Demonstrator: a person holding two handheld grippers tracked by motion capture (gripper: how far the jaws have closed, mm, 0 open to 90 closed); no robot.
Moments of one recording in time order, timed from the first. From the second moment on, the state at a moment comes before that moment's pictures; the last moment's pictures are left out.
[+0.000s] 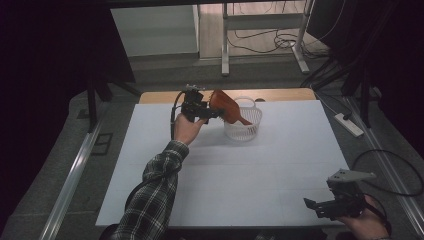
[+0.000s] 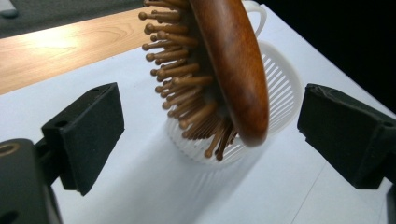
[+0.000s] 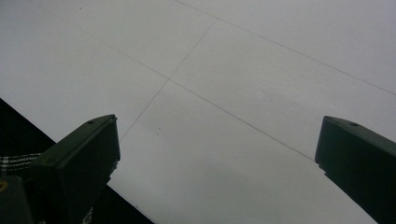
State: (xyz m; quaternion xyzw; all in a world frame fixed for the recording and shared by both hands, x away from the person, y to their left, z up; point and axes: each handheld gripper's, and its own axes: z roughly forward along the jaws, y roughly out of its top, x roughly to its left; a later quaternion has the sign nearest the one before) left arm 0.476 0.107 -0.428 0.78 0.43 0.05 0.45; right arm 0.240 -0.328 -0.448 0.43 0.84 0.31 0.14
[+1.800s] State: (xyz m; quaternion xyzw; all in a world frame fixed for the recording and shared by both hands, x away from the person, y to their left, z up) left arm 0.426 0.148 -0.448 0.80 0.39 0.10 0.44; right arm 0.238 -0.327 -0.448 0.43 0.84 0.30 0.15
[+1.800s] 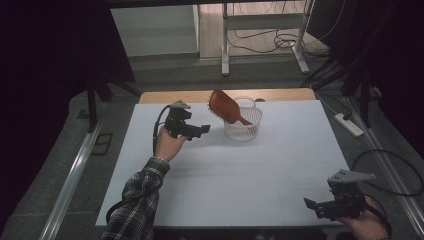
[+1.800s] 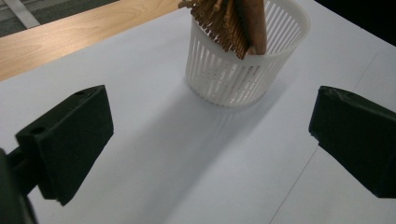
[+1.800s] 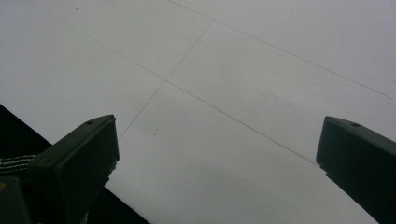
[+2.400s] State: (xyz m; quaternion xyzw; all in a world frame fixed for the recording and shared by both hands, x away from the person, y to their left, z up) left arm 0.409 0.155 -0.454 0.81 0.39 0.11 0.43; right arm 0.237 -0.327 -0.447 0.43 0.83 0.31 0.16
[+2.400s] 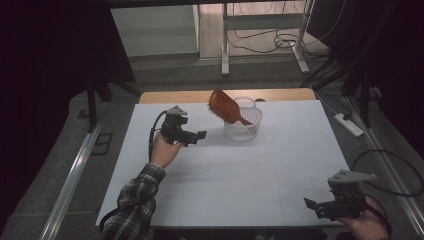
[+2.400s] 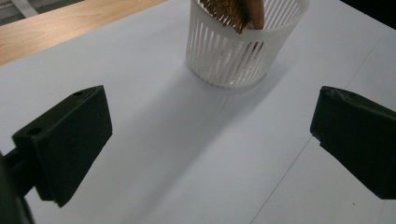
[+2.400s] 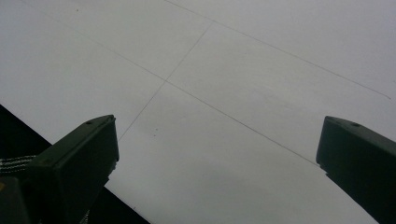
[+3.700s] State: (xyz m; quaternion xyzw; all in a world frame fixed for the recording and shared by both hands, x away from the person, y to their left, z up) left arm 0.369 0.170 -0.456 0.81 0.39 0.10 0.43; right arm 0.235 -0.329 -0.446 0.43 0.83 0.32 0.16
